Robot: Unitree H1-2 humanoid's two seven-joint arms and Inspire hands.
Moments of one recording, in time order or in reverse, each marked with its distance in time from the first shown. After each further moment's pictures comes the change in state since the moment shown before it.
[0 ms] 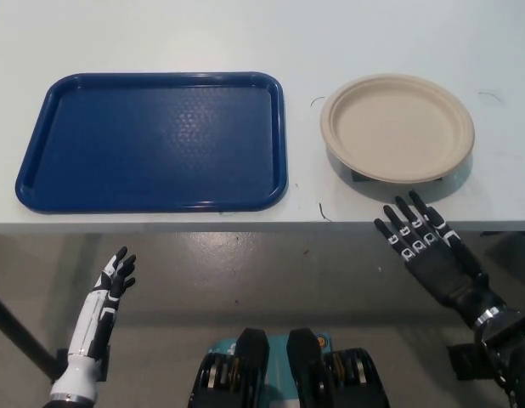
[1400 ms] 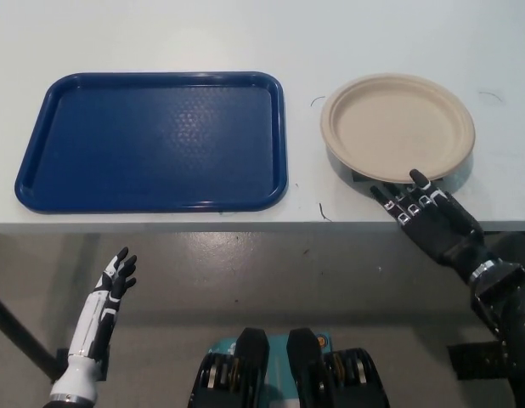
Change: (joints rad) left_arm 0.000 0.003 -0.003 0.004 0.004 -0.009 -0.005; right_arm -0.157 -0.013 -0.028 0.093 -0.167 0.001 -0.035
